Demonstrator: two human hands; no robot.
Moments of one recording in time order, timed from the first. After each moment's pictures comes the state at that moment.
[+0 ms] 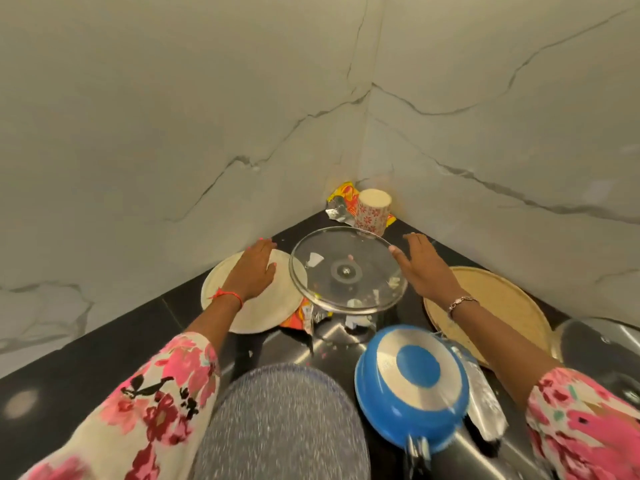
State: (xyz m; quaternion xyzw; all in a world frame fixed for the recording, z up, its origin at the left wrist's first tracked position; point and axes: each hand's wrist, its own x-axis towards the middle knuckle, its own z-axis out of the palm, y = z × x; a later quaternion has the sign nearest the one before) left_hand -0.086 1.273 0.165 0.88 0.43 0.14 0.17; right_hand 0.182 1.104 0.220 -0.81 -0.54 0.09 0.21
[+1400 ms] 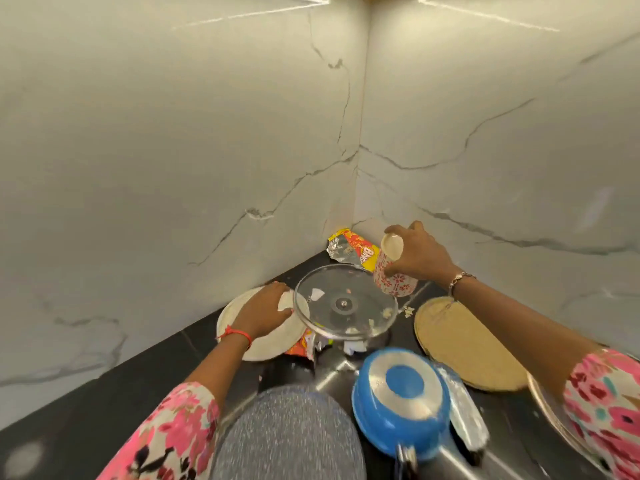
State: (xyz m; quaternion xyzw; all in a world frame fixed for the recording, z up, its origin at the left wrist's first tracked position) left_hand -0.086 1.227 0.214 0.87 0.43 0.13 0.19; right_hand 0.179 1.111 0.326 -0.81 -0.56 0.04 0.20
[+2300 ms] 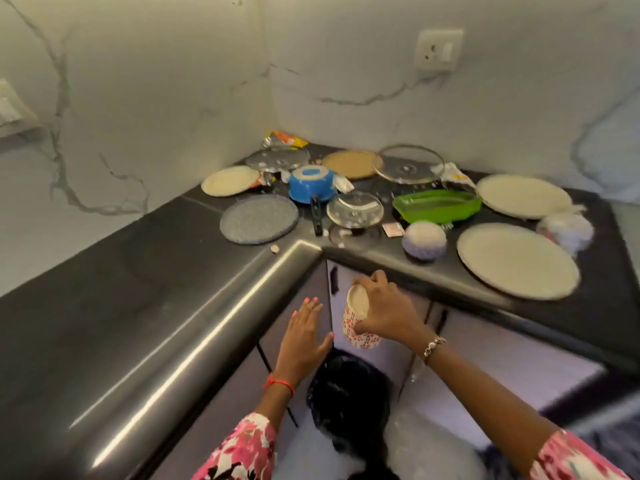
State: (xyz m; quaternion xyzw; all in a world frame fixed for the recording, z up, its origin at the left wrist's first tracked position) left_hand -0.273 0.659 0.099 0.92 0.29 0.16 0.22; right_hand -0.130 0.544 0.206 -0.84 -0.50 0.12 0.17
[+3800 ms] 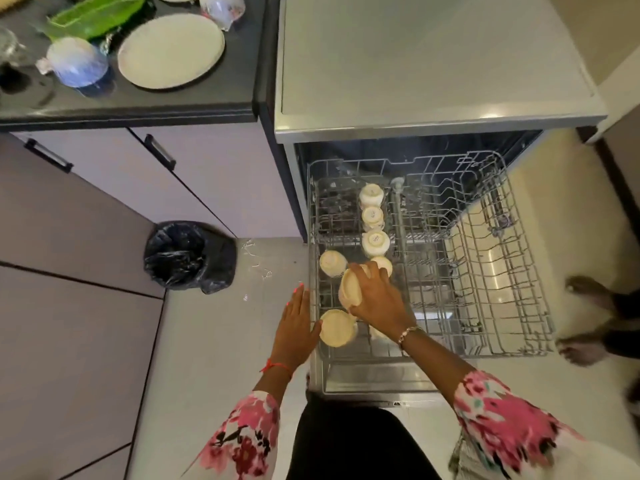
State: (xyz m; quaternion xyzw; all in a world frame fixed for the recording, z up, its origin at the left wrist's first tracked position) left_hand -0.265 0.086 -0.022 0.94 0.12 -0.15 0.26; right_hand -0.159 -0.071 0.026 -0.94 -0.23 0.22 0.13
